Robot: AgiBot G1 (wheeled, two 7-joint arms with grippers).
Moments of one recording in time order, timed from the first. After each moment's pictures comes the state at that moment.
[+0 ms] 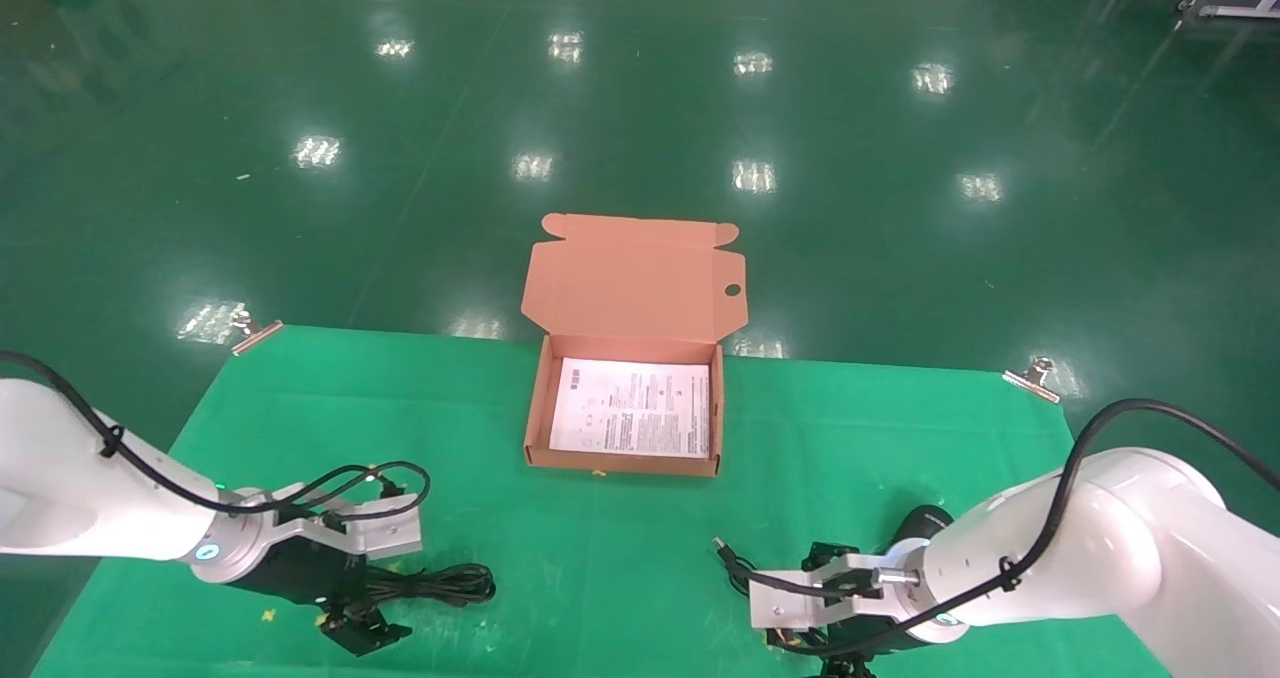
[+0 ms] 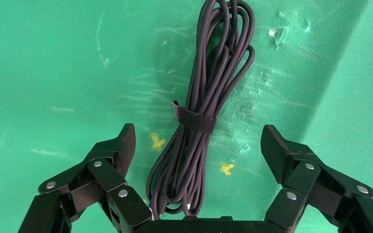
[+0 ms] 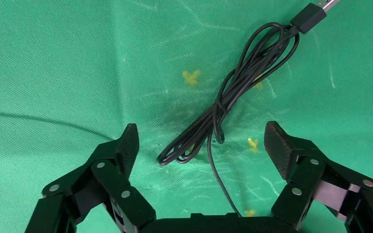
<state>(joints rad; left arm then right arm) -1.52 1.17 0.78 -0.24 1.88 1.12 0.09 1.39 -1.10 -1.07 1.01 -2.07 -1.13 0.44</state>
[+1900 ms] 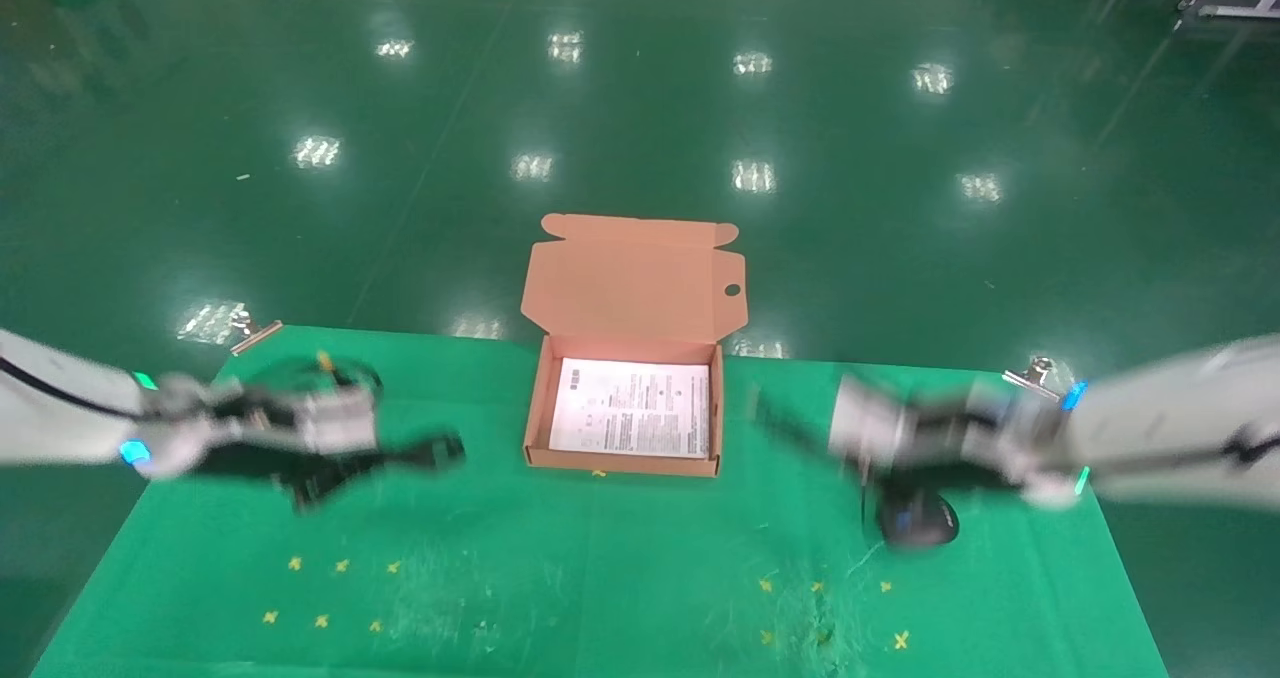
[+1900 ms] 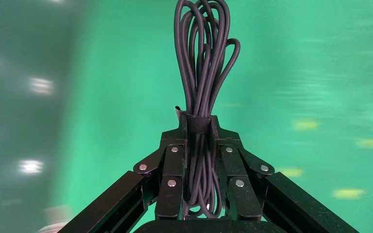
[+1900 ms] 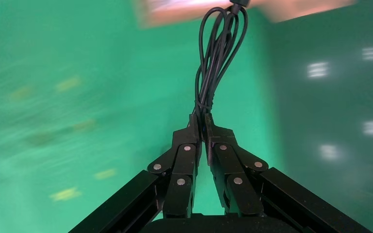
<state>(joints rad) -1.59 1.04 0.75 -0.52 1.87 1.06 0.17 1.54 -0.92 -0.92 1.19 -2.04 -1.09 0.56</state>
